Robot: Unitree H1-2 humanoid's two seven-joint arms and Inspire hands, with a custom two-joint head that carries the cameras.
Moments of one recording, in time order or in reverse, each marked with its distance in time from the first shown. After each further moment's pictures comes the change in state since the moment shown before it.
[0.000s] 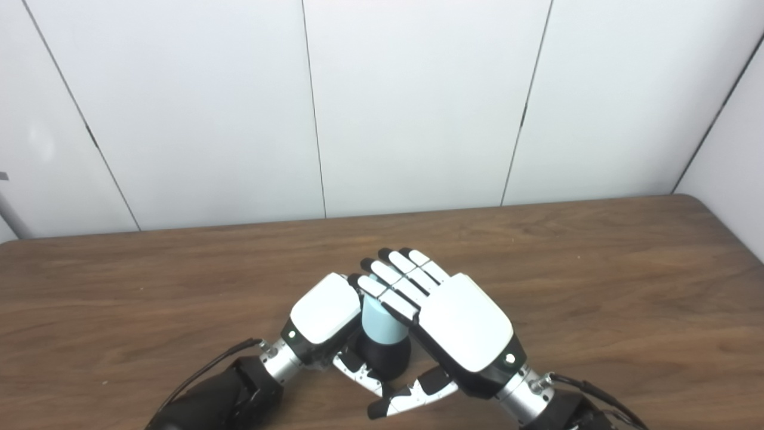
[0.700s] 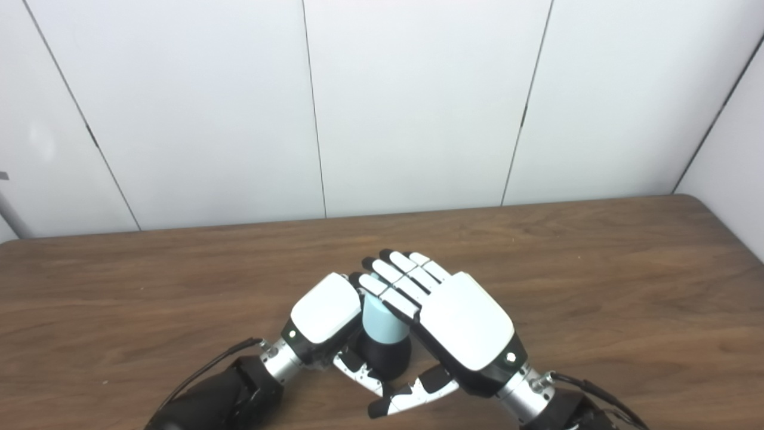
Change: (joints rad) left arm -0.010 0.003 -0.027 0.005 -0.027 0.000 0.007; right arm -0.001 0.003 -0.008 0.000 -0.003 0.000 0.000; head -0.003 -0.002
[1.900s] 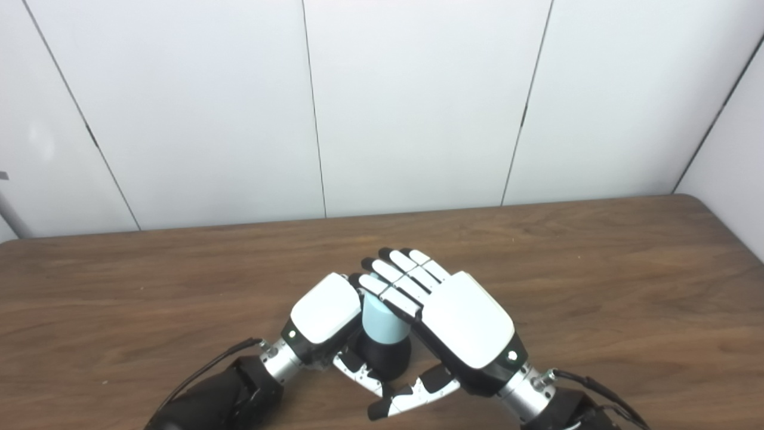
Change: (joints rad) left arm 0.000 0.000 0.001 -0.001 0.003 0.000 0.000; right arm -0.002 -0.001 -0.006 0.001 0.028 -0.001 0.007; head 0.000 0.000
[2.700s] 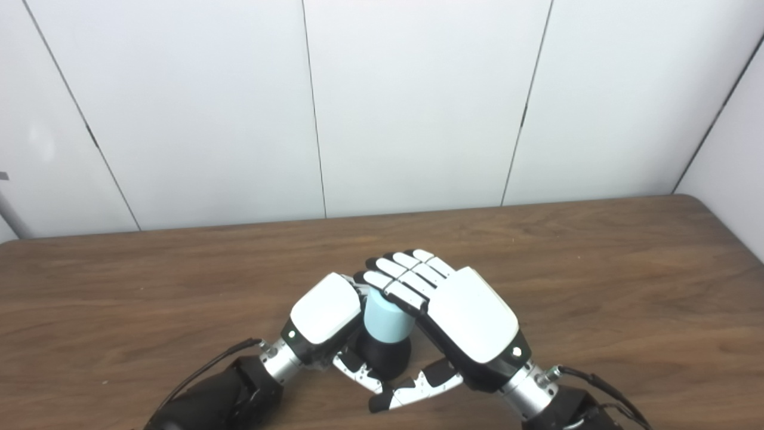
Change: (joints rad) left arm -0.005 0.000 -0.013 0.006 0.002 0.000 0.021; right arm 0.001 0.019 -0.030 -0.001 0.071 -0.002 -0.001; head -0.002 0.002
